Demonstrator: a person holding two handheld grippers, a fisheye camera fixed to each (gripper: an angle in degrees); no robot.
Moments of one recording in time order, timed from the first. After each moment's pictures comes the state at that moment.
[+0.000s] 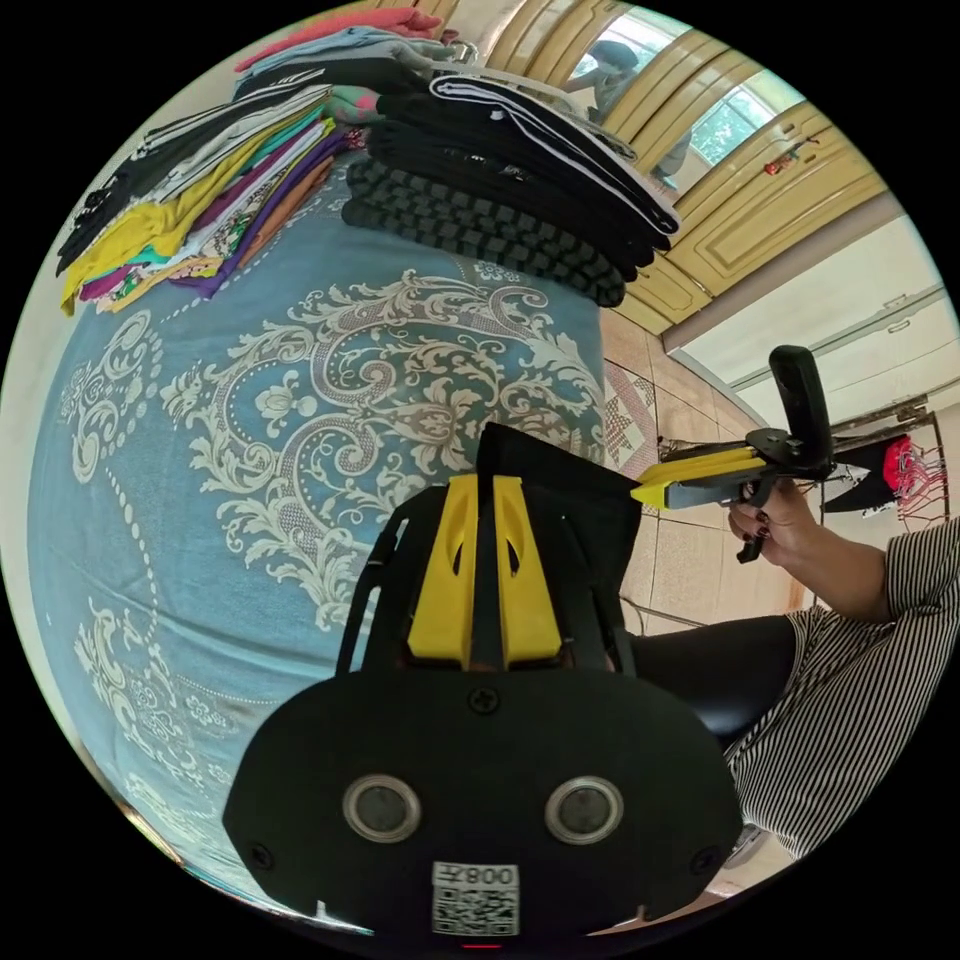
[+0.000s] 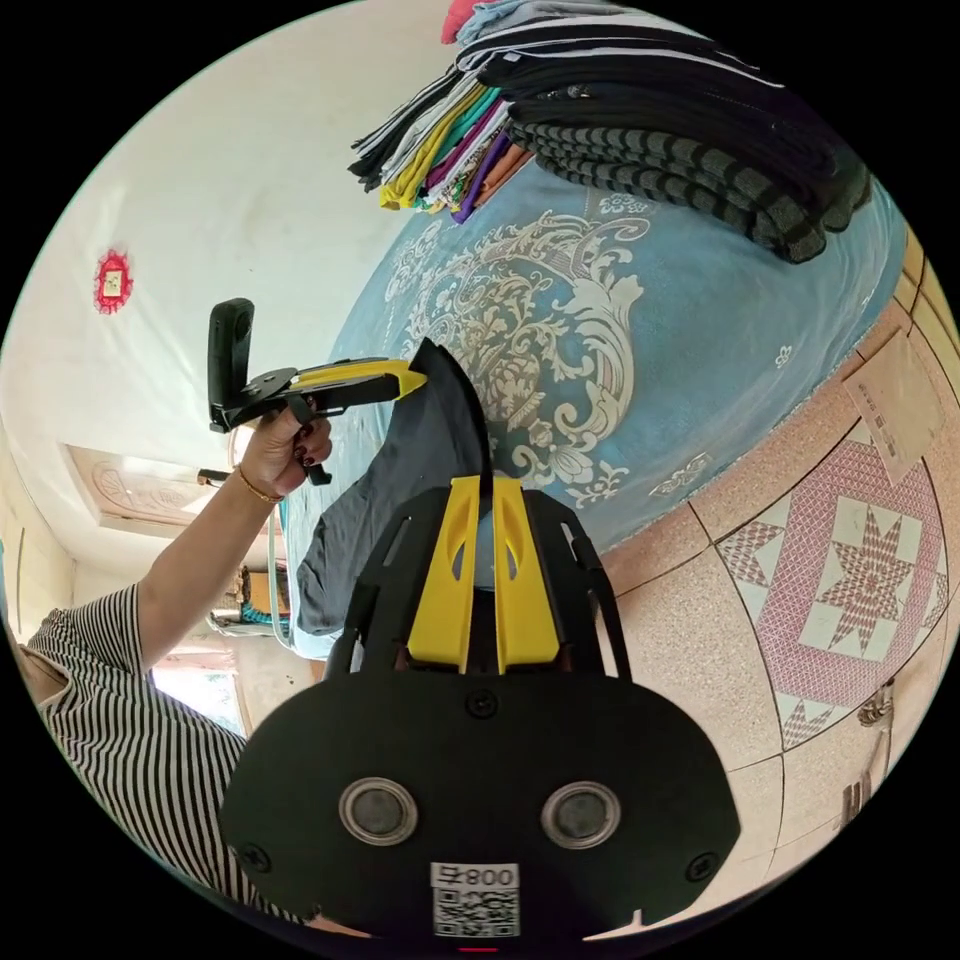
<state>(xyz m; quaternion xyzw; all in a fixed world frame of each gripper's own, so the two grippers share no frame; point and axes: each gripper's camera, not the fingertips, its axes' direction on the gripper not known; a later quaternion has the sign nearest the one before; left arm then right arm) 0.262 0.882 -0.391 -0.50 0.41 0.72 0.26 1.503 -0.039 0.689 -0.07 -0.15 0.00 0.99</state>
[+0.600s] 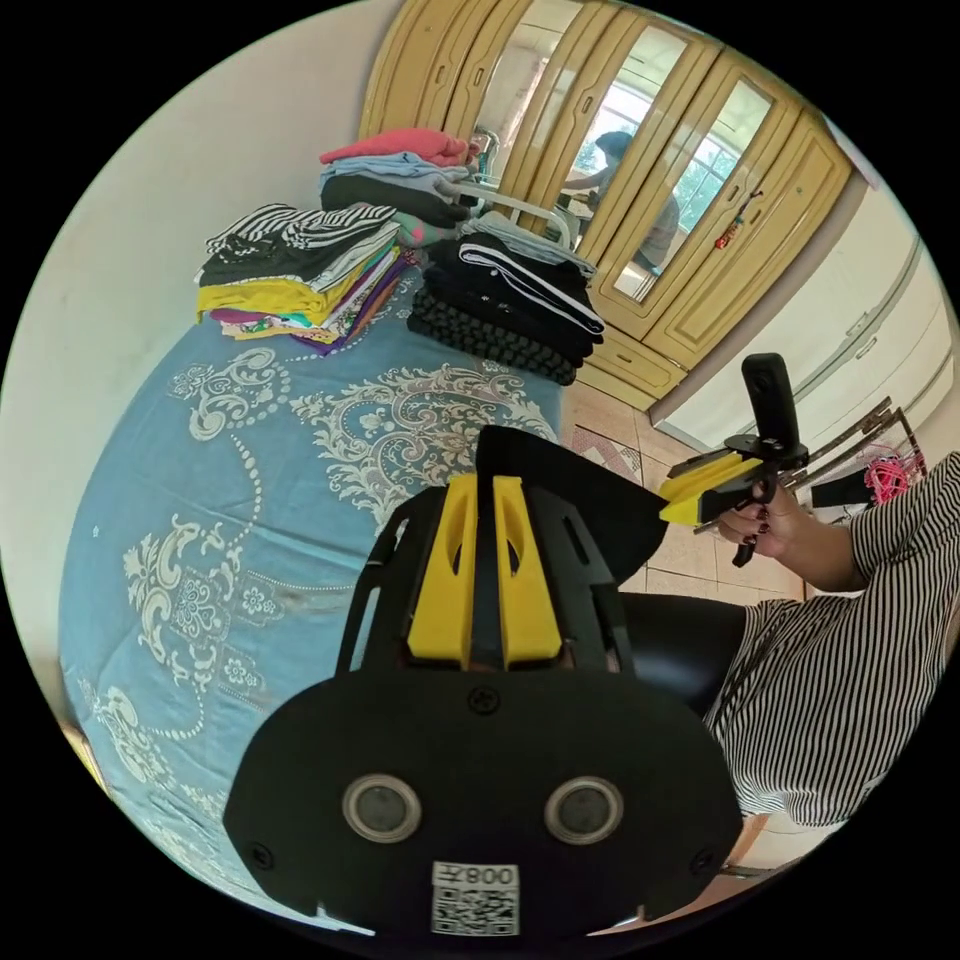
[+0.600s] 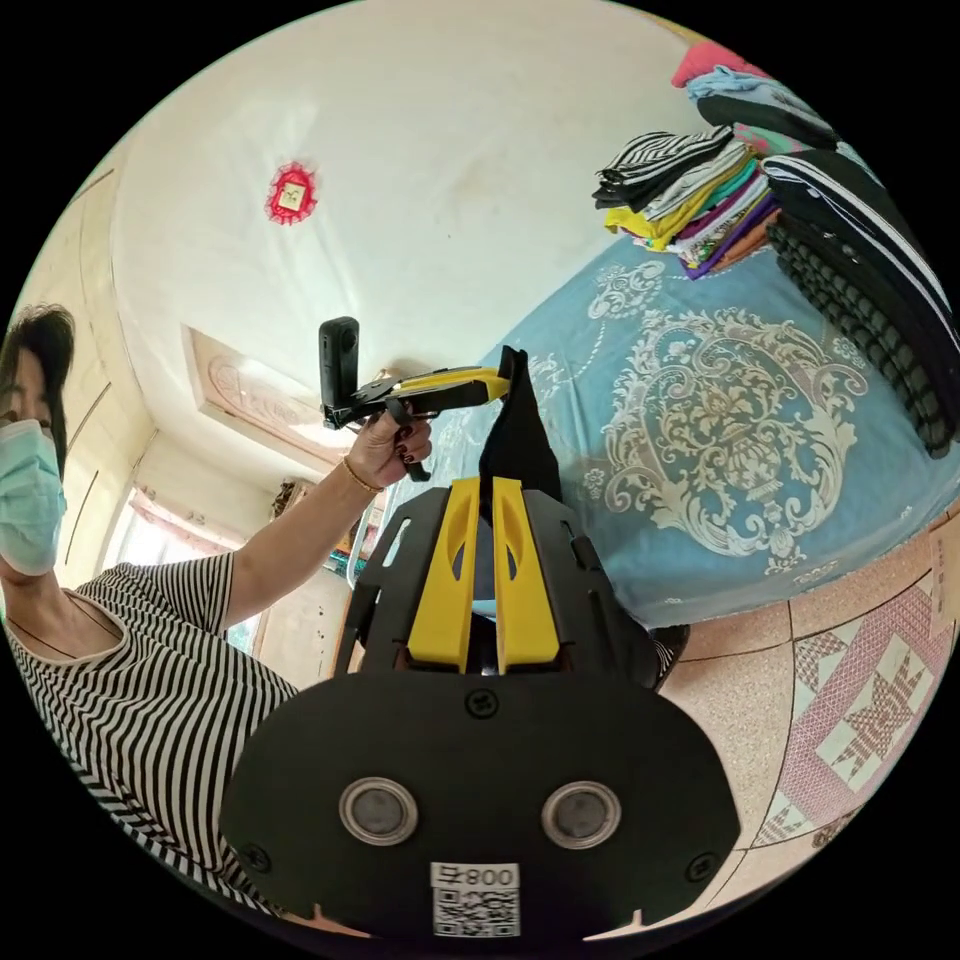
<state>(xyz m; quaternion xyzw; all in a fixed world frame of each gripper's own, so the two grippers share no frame) 0.155 0.613 -0.338 -0.45 0.48 0.66 0.36 1.359 0.008 0.696 -0.03 -0.29 -0.15 0.95</state>
